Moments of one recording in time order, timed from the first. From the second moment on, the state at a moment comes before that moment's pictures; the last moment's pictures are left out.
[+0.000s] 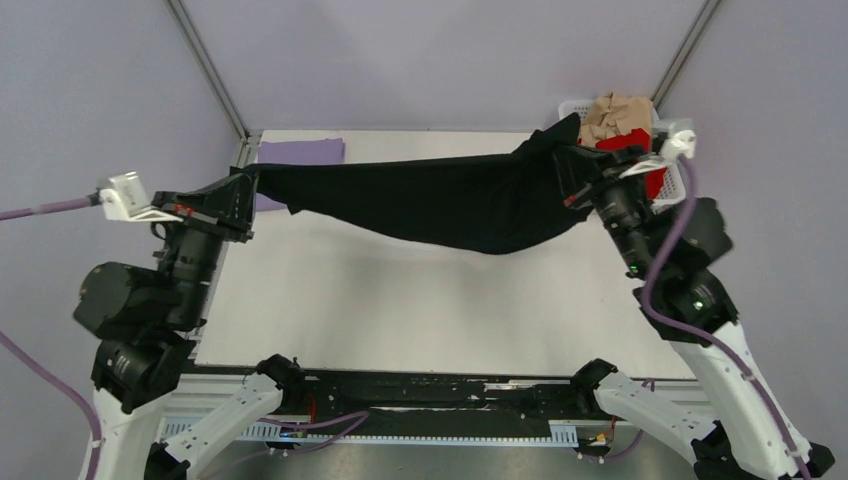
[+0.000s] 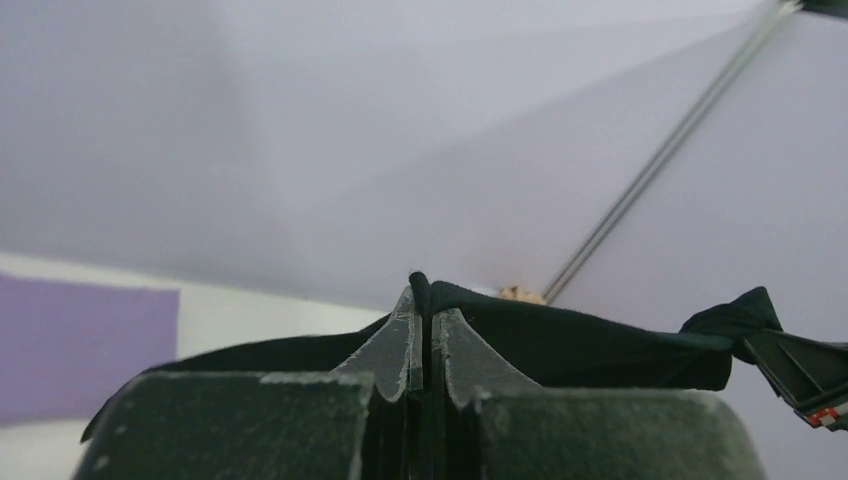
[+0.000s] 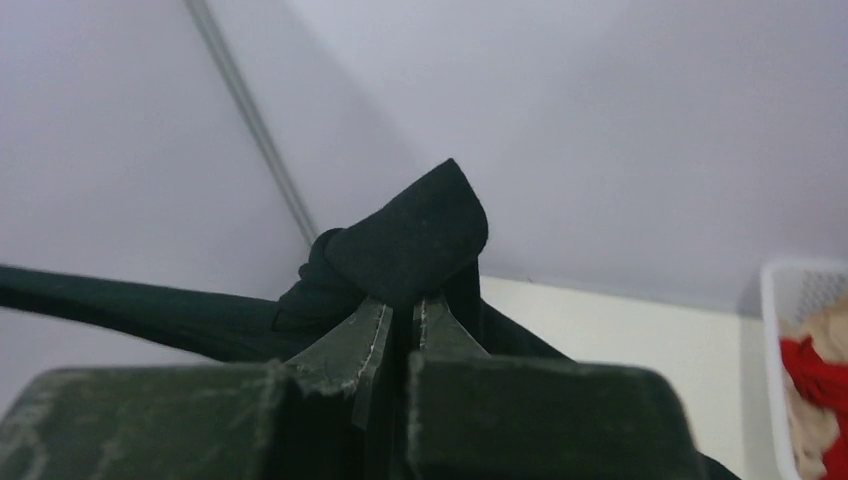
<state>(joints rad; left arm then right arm) -0.55 0.61 1.31 -0.38 -0.35 -0.42 0.58 0.84 1.27 -0.19 0.21 0.23</state>
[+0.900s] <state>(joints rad) -0.55 0.74 1.49 -0.25 -0.36 -0.28 0.59 0.87 1.67 -0.42 -0.06 0.12</state>
